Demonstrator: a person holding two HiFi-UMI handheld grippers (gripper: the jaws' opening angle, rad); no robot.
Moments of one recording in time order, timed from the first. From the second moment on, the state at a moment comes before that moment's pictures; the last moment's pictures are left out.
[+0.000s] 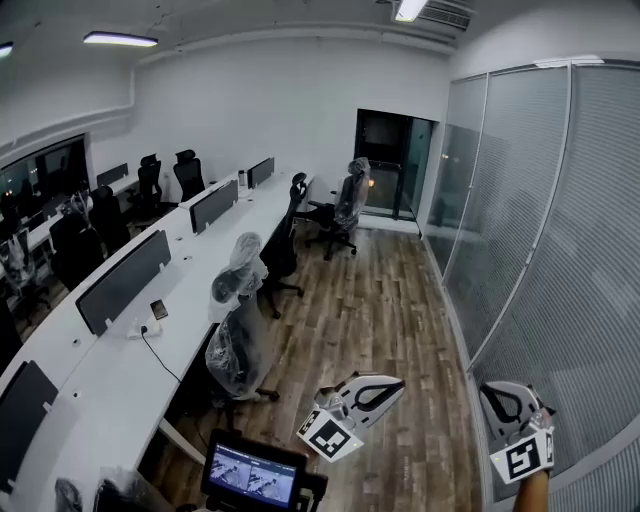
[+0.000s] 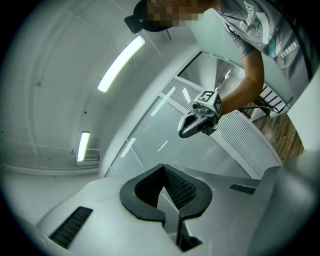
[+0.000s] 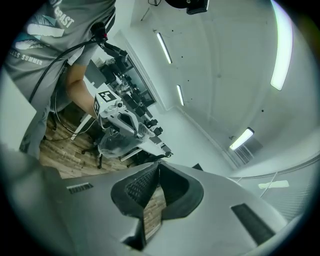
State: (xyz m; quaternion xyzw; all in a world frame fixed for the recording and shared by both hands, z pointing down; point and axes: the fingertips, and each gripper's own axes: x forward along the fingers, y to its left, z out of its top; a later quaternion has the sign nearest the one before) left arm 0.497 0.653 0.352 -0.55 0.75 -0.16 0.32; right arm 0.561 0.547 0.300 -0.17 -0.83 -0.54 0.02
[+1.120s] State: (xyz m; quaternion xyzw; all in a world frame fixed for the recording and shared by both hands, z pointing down) left arm 0.252 0.638 0.386 -0.48 0.82 -0.16 0.27; right arm 0.286 0.513 0.332 -0.26 -0.81 -0.52 -0.01
